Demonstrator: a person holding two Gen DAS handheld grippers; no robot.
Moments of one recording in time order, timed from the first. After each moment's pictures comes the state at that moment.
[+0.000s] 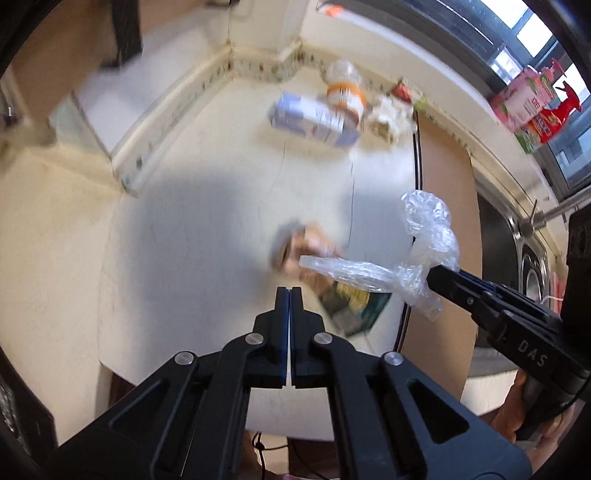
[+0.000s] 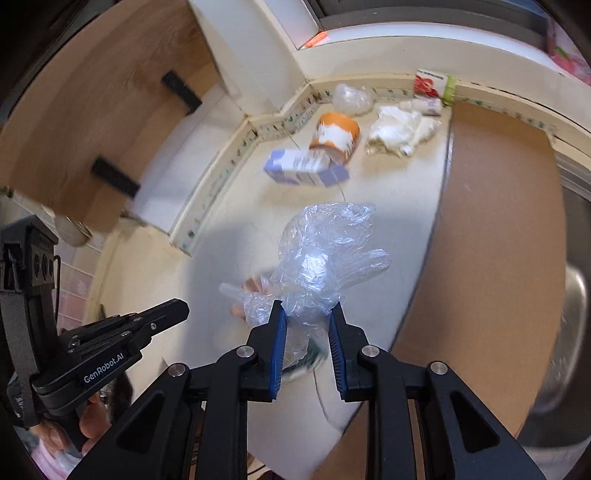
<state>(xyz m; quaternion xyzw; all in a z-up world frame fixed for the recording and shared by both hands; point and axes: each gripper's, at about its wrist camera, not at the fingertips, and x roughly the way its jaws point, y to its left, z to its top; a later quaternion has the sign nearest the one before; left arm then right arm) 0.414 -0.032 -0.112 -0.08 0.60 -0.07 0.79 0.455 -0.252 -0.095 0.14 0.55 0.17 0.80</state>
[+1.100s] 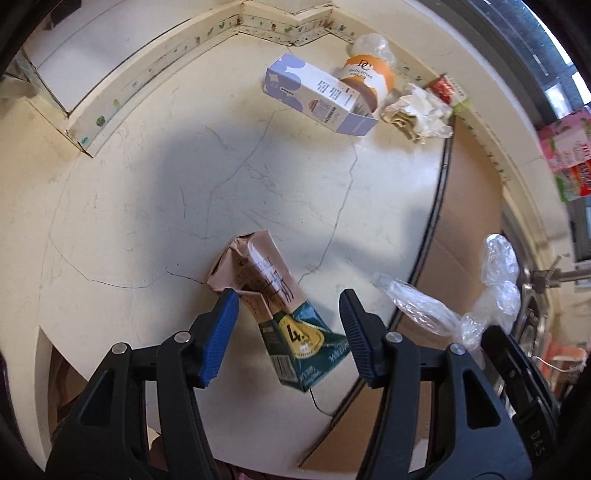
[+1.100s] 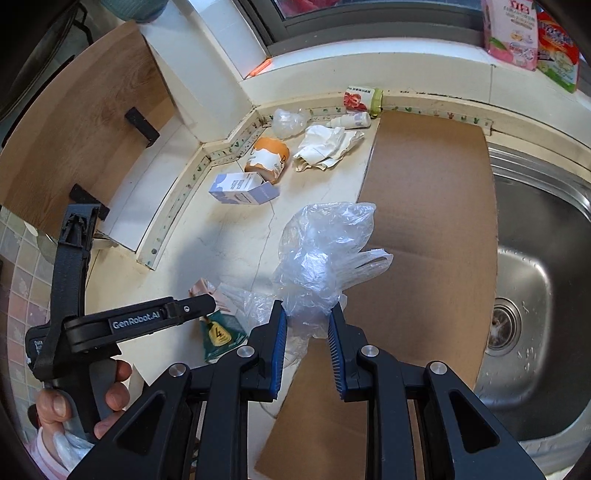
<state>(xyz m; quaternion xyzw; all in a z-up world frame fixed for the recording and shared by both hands) 0.472 -0.094 -0.155 -0.14 0.64 0.02 0.76 0.463 -0.336 -0.092 0.14 0.53 0.12 0.83</state>
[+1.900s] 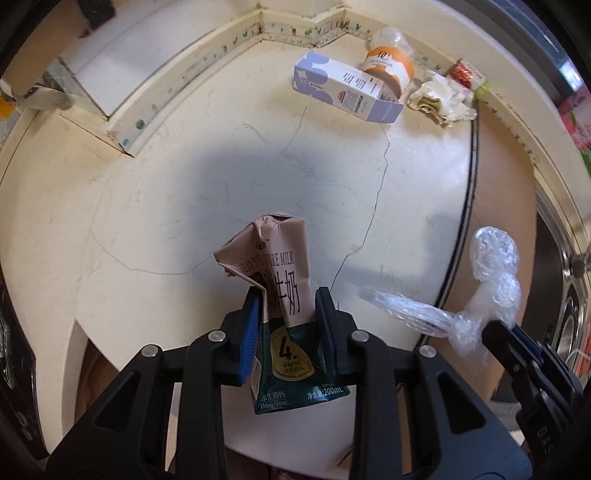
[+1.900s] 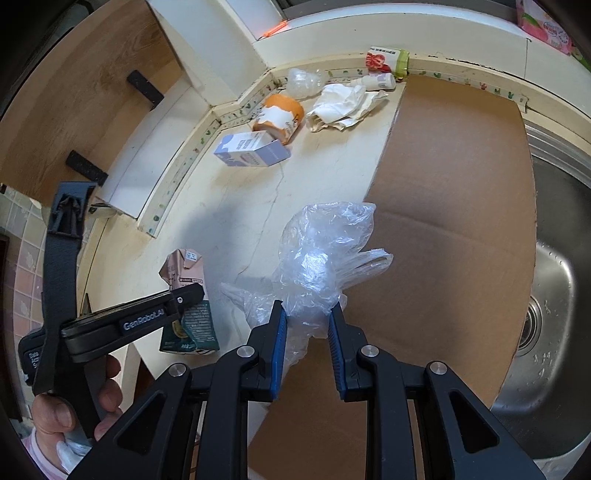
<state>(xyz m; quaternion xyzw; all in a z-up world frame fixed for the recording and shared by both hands) 0.446 -0.093 -0.154 -0.07 0.62 0.06 0.77 0.456 -0.316 -0.127 0.13 0.56 0.16 0.80</state>
